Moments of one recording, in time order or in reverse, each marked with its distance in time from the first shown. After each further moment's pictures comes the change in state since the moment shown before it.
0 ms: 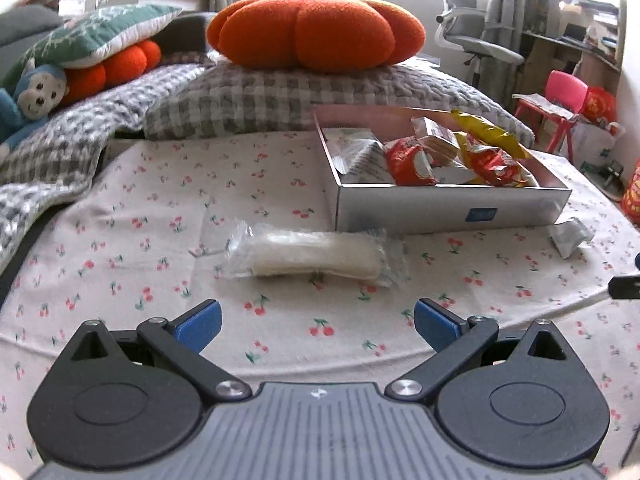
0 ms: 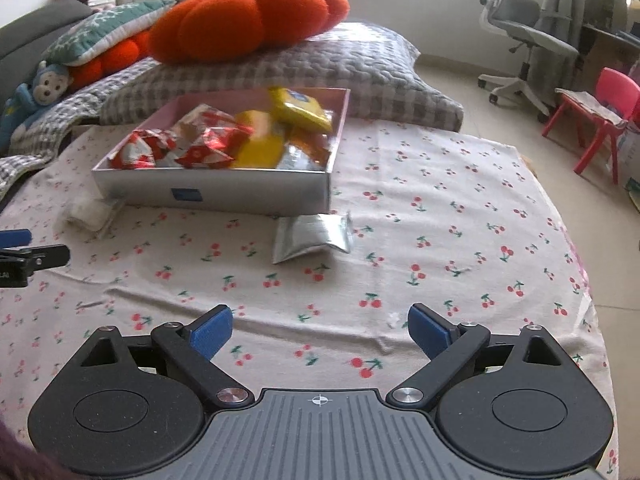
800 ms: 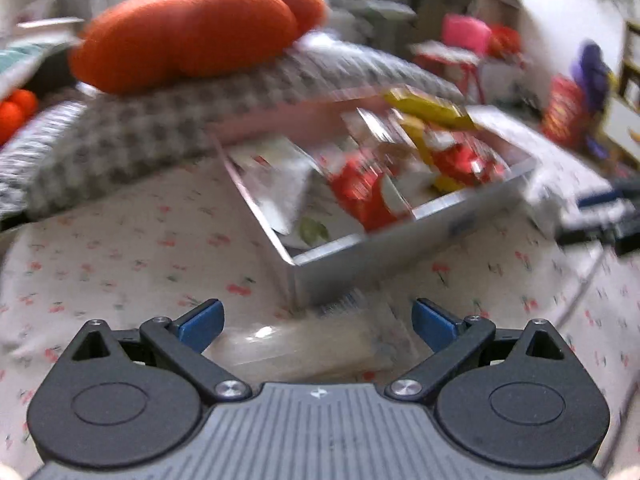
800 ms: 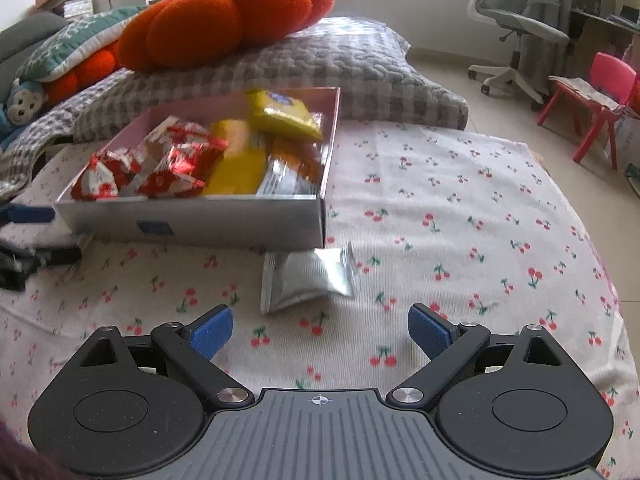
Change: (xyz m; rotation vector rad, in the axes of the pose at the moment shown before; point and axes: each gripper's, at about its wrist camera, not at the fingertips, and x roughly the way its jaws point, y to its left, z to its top) left arm 0.057 -0.001 0.042 0.302 0.090 -0.288; right arm 0.041 0.001 0.024 0.059 -0.003 -0.012
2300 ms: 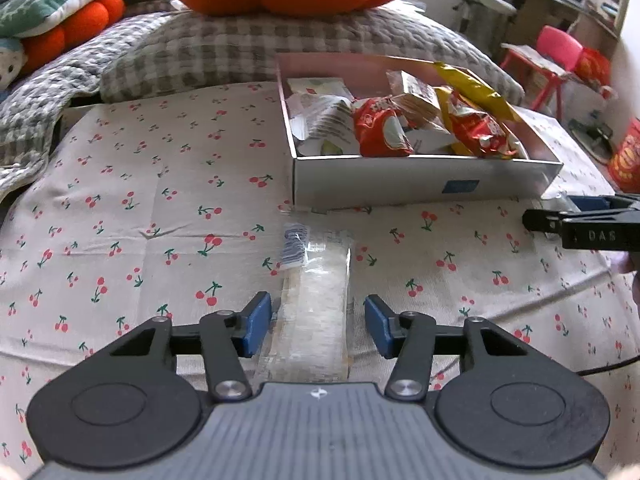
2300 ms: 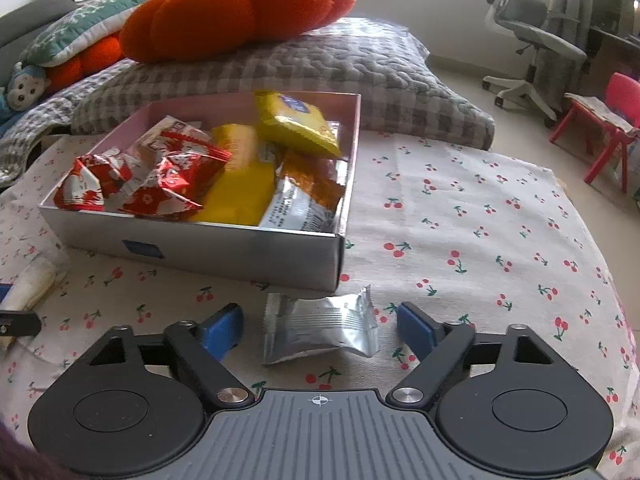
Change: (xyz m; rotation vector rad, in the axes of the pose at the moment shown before) left arm -0.034 -0.035 -0.018 -0.328 0.118 0.190; right arm 0.026 0.011 0.019 -0.074 0.002 0.007
